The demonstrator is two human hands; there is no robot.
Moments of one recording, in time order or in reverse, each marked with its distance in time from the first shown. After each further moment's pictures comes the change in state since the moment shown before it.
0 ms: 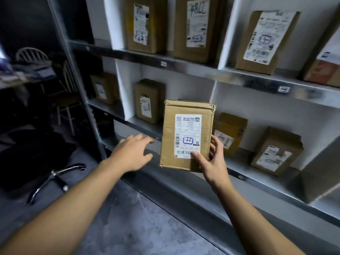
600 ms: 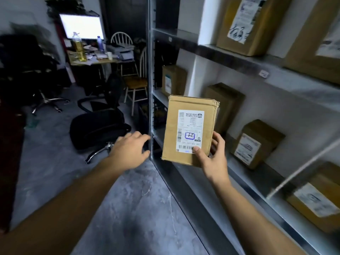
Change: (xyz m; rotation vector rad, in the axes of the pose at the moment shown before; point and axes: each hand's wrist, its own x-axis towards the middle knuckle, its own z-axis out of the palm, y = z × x) left_hand 0.001 -0.178 0.015 0.055 0.084 -0.467; right_hand 0.127 0.023 0.199 0.031 -0.334 -0.074
